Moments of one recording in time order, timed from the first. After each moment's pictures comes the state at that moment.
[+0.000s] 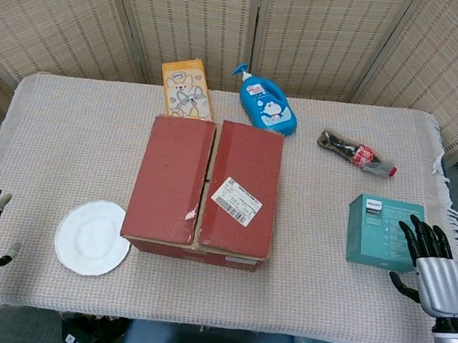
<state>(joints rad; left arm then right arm) -0.08 -1.15 -0.07 -1.63 1.42 1.50 0.19 0.10 -1.10 0.06 -1.63 -1.52 1.45 -0.07</state>
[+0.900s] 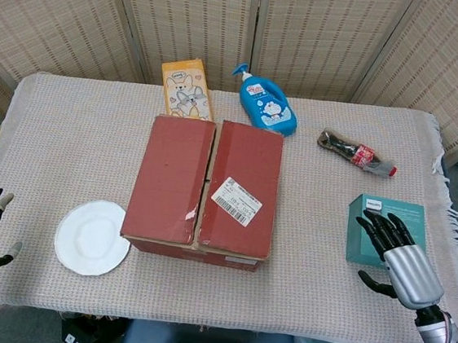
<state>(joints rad) -0.08 -1.14 -0.07 -1.65 1.43 1.51 0.19 0.22 -0.93 0.03 -1.80 -1.69 1.34 0.07</state>
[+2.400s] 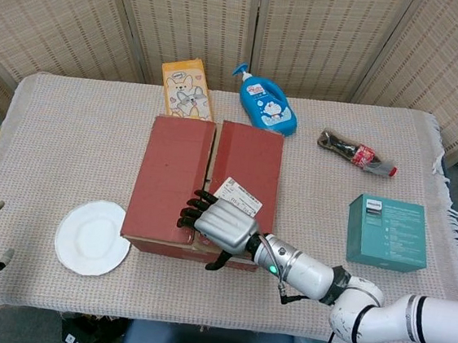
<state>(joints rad) -0.04 -1.12 -0.05 -1.67 1.42 1.52 0.19 1.10 -1.11 0.27 -1.97 -1.12 0.56 -0.27</state>
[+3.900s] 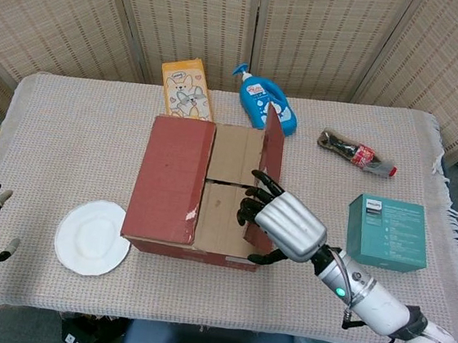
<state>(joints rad) -0.09 -1.09 -0.08 -1.70 1.43 1.48 0.20 0.83 -0.82 0.14 -2.16 -1.42 0.99 -0.15</state>
